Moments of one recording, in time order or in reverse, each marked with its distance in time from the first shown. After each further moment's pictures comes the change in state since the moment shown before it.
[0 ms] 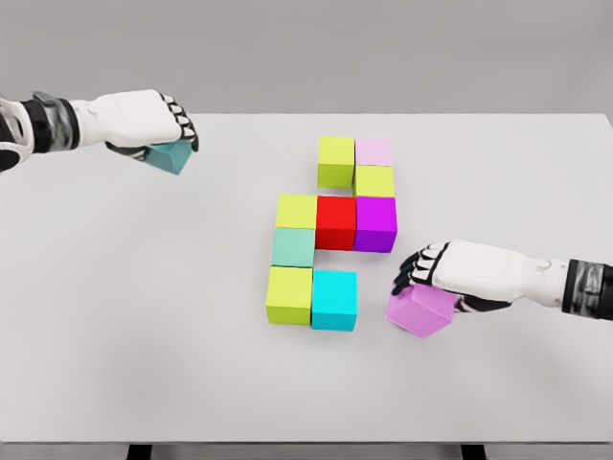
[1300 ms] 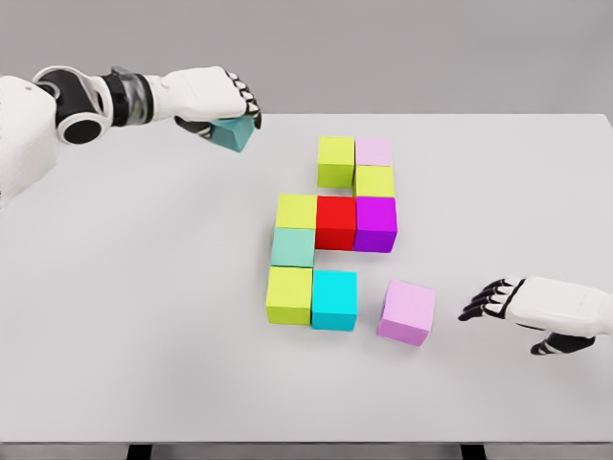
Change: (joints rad) left arm -0.064 -0.259 0.019 0.209 -0.001 0.000 -0.002; right arm 0.265 -0.214 -0.173 0.000 -0.037 0.000 0.000
